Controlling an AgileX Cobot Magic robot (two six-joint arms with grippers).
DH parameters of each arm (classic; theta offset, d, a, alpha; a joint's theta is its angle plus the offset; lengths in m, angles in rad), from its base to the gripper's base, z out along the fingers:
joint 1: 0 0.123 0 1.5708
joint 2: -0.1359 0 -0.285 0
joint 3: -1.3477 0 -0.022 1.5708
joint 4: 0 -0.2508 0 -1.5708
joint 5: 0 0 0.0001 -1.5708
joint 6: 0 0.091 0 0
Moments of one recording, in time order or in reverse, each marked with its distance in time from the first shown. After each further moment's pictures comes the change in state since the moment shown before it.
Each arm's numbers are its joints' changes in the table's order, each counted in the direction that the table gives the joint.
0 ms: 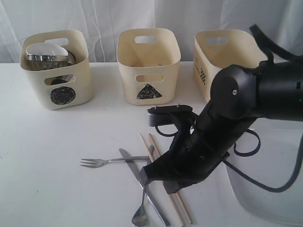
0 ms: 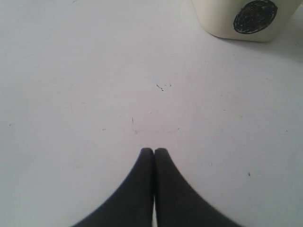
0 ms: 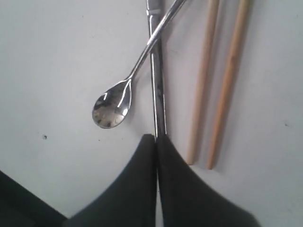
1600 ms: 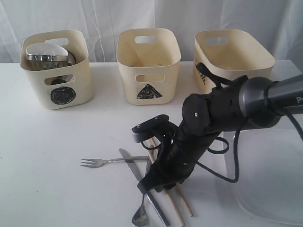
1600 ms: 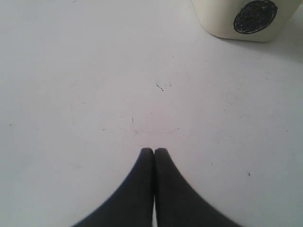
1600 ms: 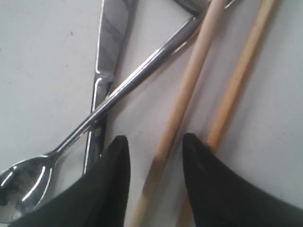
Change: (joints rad) left arm 0.000 0.000 0.000 0.000 0.000 0.000; right arm 0.001 -0.255 0.060 0.063 0.218 -0.252
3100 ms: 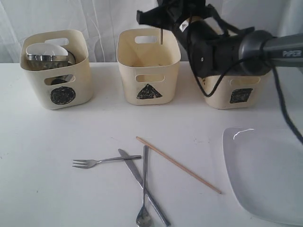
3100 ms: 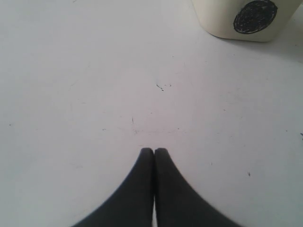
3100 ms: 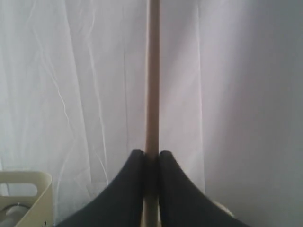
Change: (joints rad) left arm 0.000 0.000 0.000 0.000 0.000 0.000; right arm -0.187 -0.134 0.392 0.179 1.234 0.262
